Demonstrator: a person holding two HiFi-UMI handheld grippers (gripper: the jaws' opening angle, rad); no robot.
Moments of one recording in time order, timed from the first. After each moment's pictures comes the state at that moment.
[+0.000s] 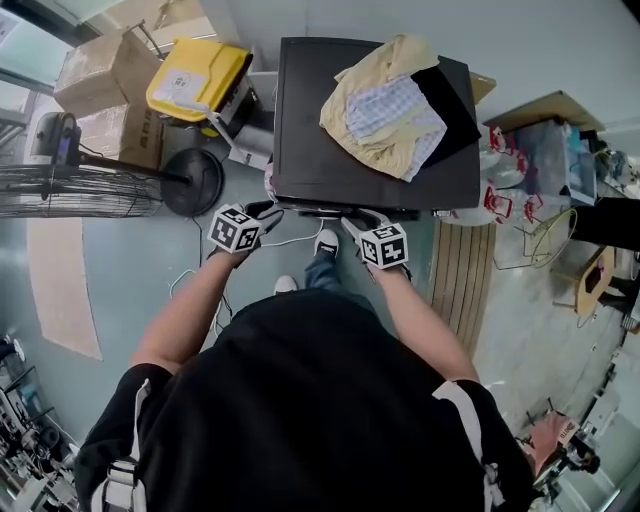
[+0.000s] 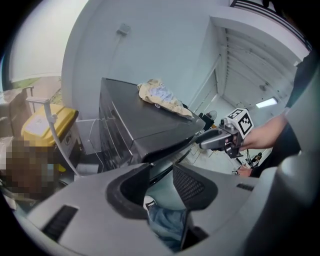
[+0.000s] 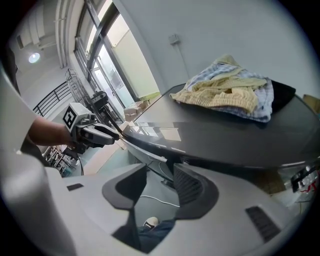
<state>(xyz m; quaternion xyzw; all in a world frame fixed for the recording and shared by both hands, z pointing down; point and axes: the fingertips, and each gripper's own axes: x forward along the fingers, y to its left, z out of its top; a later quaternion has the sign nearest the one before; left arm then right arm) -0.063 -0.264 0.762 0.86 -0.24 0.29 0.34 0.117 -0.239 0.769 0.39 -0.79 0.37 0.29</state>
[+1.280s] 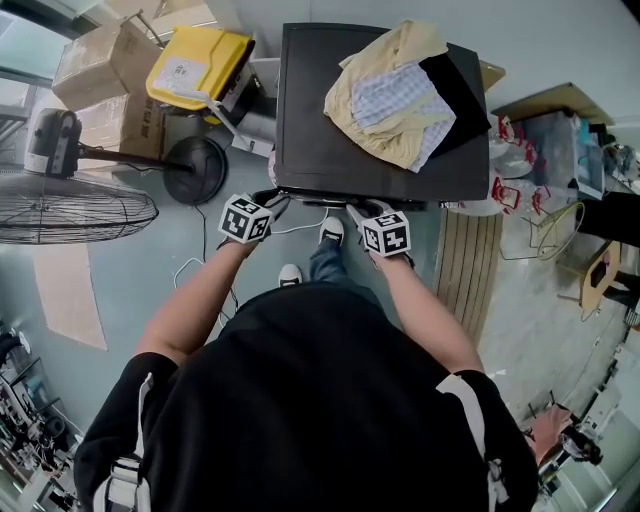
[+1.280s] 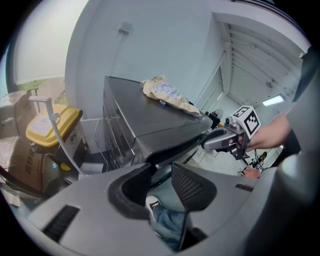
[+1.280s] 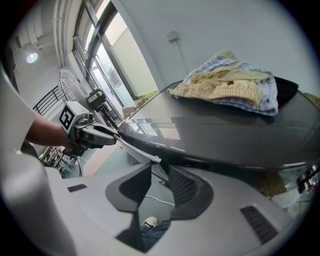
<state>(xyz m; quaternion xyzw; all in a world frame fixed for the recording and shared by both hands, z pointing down) -0.055 -0.271 0.783 0.85 -0.27 0.31 0.34 0.117 -0.246 0.788 0.39 -0.79 0.37 0.29</state>
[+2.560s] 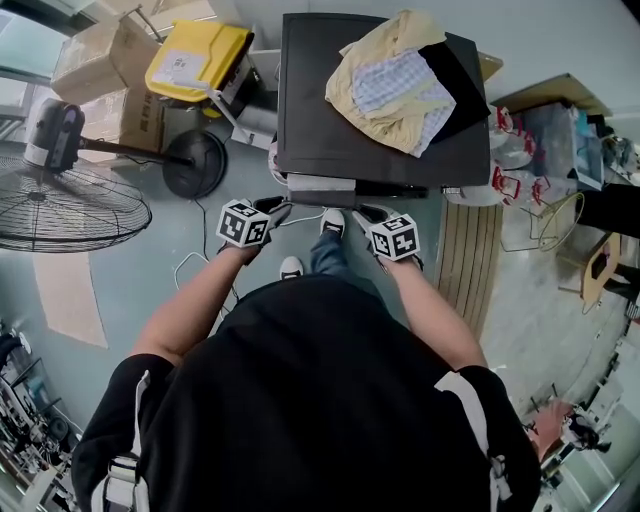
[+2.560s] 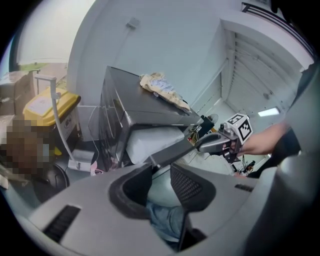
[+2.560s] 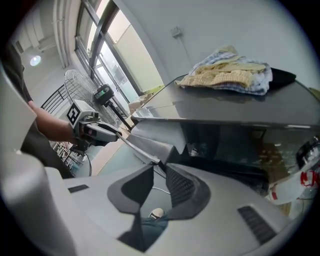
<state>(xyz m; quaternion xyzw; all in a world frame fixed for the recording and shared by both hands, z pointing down) -0.058 -0.217 0.778 0.84 -0.24 0.29 0.39 0.117 -0.191 0.787 0.35 -0.80 0.39 0.30</state>
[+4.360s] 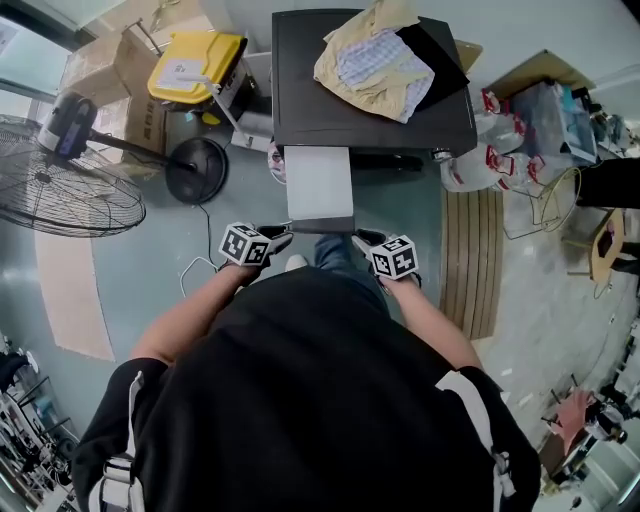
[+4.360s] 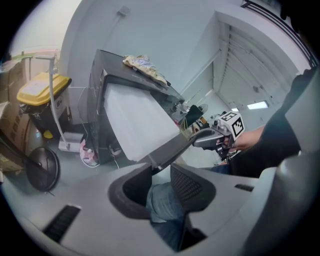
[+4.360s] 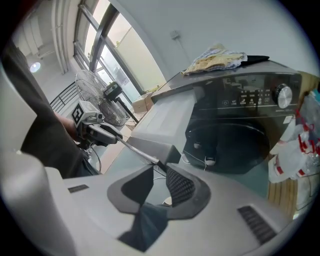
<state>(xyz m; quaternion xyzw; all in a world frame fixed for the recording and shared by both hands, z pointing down) -0.066 -0.061 0.776 0.83 -0.17 0.32 0.41 0.106 -0.035 0.787 0.35 -0.79 0.42 0.27</state>
